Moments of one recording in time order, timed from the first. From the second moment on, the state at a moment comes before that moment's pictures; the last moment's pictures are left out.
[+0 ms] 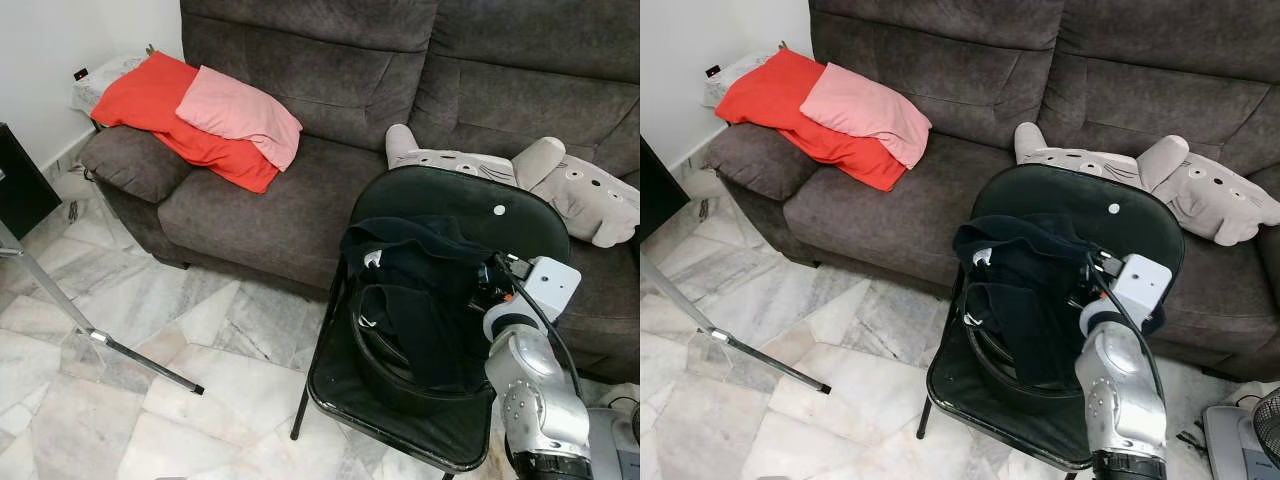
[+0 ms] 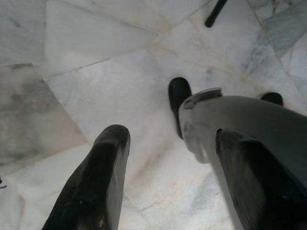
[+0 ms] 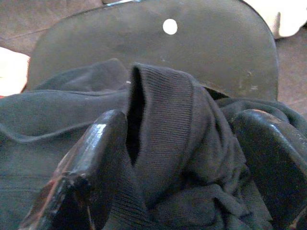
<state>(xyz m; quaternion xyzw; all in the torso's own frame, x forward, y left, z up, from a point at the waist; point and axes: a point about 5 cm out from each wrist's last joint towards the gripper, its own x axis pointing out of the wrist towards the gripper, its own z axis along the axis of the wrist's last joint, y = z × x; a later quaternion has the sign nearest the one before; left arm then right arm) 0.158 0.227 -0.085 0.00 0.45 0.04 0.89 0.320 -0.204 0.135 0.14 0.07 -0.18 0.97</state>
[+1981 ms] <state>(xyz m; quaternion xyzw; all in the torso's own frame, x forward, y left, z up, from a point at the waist) 0.139 0.237 -0.091 0.02 0.48 0.03 0.88 0.351 -0.225 0.145 0.06 0.08 -0.20 0.98</state>
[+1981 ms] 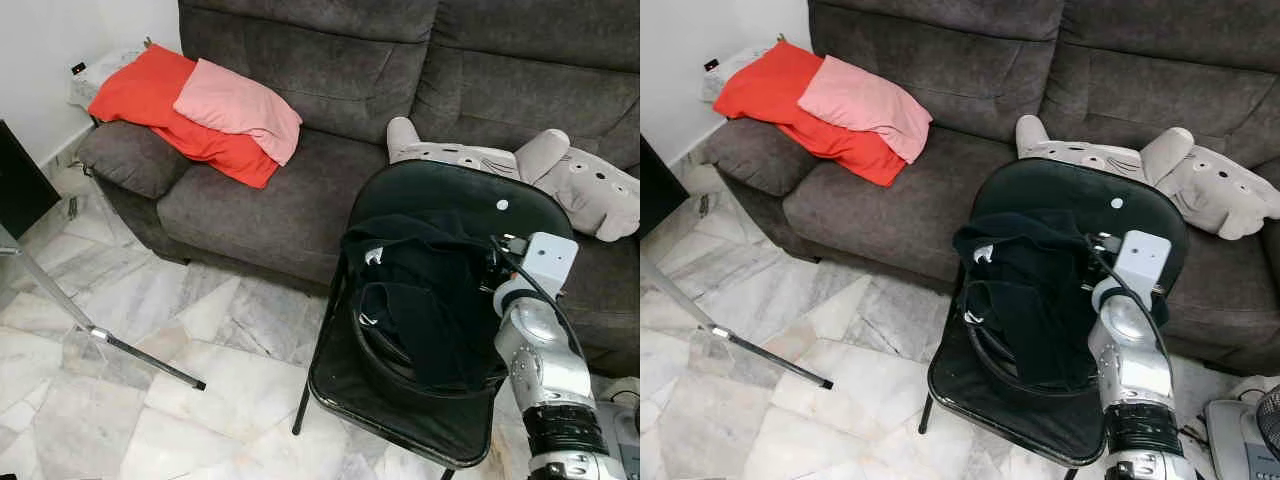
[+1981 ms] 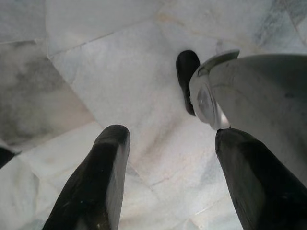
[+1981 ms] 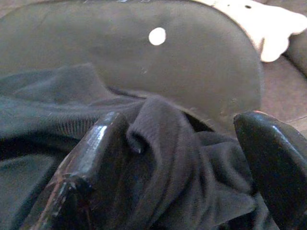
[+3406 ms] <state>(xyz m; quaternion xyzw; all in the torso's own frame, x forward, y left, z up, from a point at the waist) 0.142 0.237 -0.089 0.02 0.47 0.03 0.88 0.304 -0.212 0.133 0.02 0.09 -0.20 0.98</state>
